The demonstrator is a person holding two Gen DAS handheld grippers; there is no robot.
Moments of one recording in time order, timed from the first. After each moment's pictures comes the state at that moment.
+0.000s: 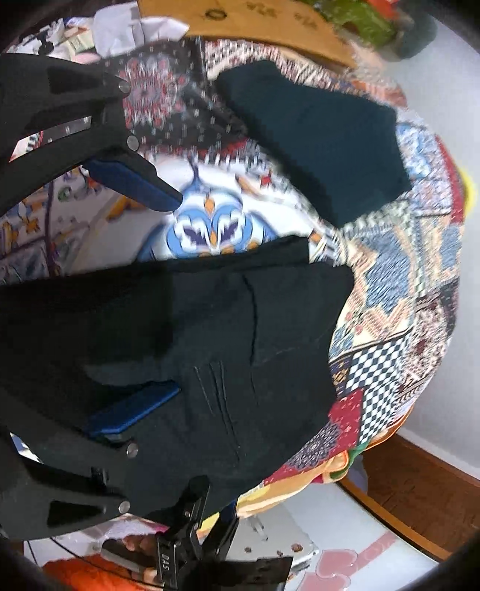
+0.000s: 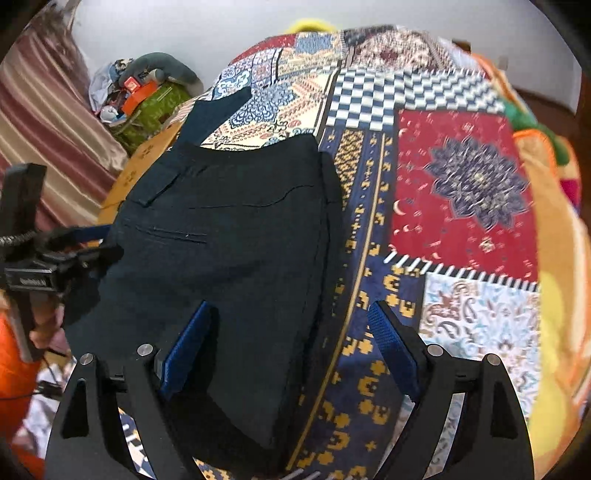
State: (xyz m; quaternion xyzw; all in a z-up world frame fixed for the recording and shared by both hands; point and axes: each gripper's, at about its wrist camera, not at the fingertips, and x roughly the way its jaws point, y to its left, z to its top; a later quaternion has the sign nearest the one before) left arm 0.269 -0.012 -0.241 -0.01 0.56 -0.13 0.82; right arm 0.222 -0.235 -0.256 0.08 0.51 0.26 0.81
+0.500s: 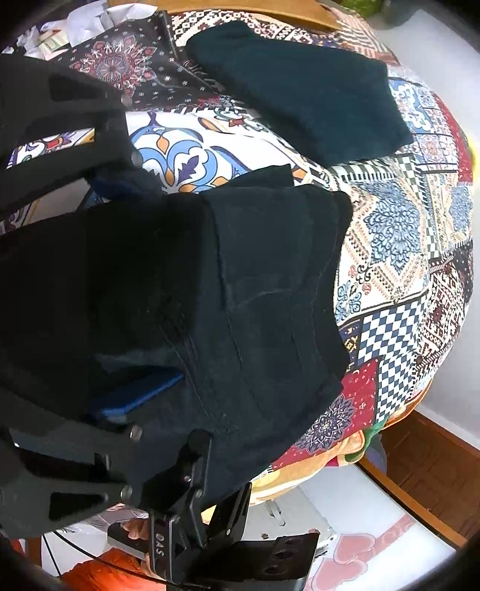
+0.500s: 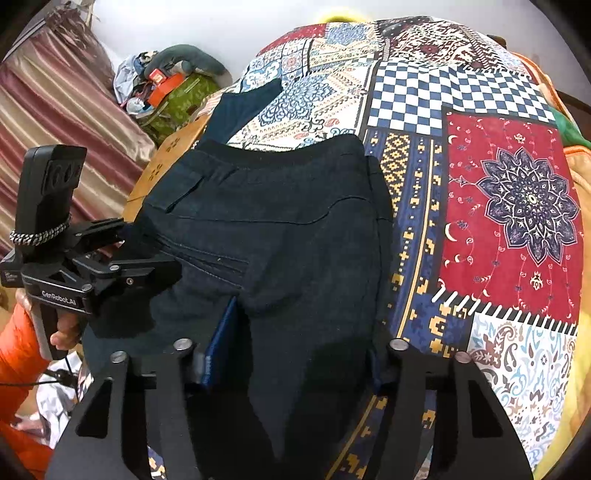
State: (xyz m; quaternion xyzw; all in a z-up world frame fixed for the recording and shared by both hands) left arm 0.293 -0.046 -0.246 0.01 0.57 -0.18 0.80; right arm 0.240 -0.210 -0.260 0.09 0.51 0.32 0.79
